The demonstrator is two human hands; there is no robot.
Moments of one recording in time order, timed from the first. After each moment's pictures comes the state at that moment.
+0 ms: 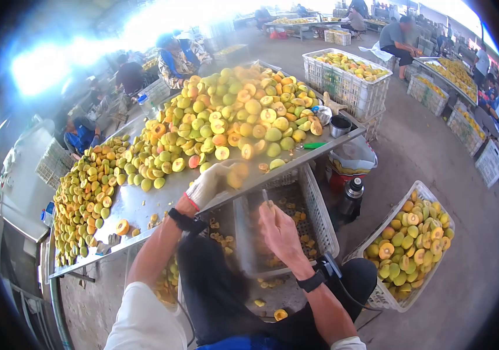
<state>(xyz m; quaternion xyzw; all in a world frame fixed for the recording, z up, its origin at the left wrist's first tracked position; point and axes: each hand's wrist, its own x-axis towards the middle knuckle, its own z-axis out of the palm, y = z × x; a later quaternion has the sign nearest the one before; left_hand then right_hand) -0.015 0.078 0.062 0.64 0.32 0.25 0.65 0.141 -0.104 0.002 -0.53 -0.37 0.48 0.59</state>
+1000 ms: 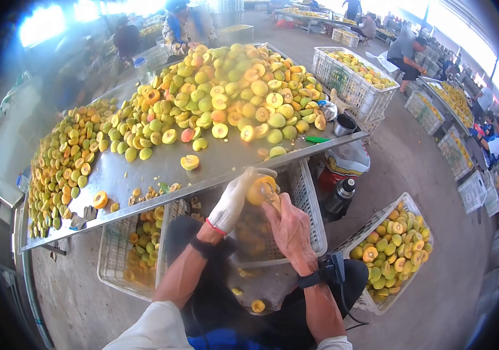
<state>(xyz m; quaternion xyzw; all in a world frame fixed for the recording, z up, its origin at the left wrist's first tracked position) 0.010 0.006 0.009 0.53 0.24 0.38 0.72 0.142 -0.096 -0.001 -0.65 -0.61 0.08 0.46</state>
